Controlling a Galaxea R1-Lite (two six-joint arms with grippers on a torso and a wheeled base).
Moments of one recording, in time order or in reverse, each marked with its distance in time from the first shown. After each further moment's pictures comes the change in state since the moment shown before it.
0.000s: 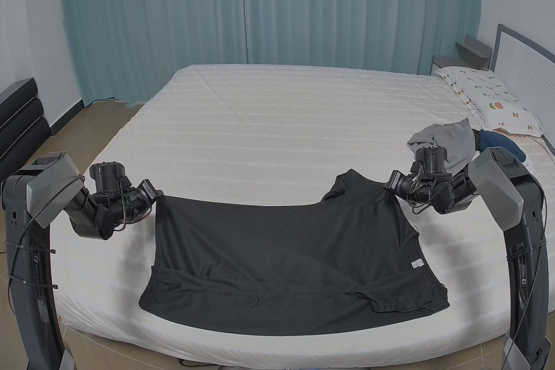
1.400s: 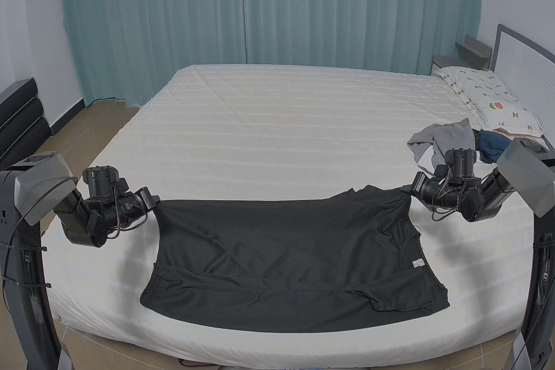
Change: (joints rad) left arm 0.004 -0.085 0.168 -0.063 0.000 0.212; right arm -0.066 -0.230 0.407 -0.162 0.150 0.063
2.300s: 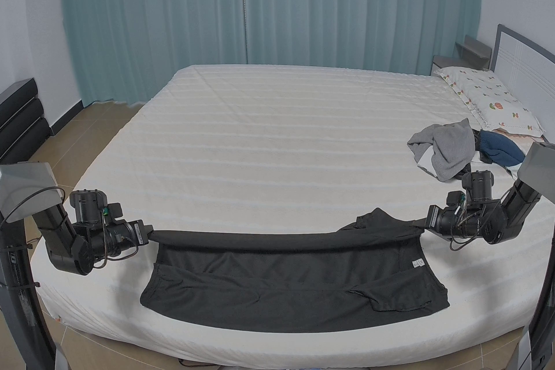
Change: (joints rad) left arm 0.011 -0.117 0.373 -0.145 -0.005 0.278; right arm -0.034 -0.165 0.386 -0.014 0.051 -0.226
